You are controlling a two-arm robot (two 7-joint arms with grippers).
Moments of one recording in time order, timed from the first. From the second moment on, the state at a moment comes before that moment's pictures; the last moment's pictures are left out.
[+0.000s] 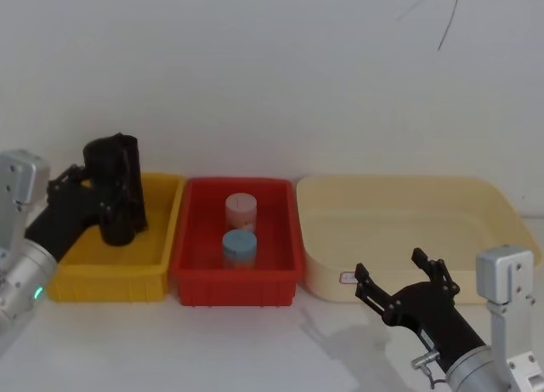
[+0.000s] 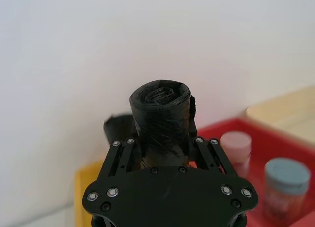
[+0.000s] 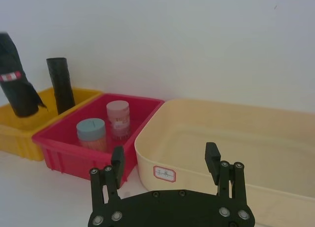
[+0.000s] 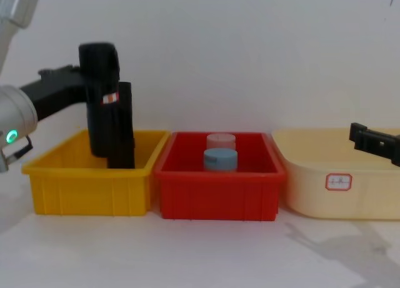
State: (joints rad) left arm -0.52 0.26 0.27 -1.18 -0.28 -0.25 -0.32; right arm -0.01 0.34 -0.23 -1.77 0.29 0.03 0.07
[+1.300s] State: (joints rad) left arm -0.57 0.14 0.40 -1.27 -0.47 -0.25 -0.57; right arm -0.01 0.34 -0.23 -1.77 0.29 0.03 0.07
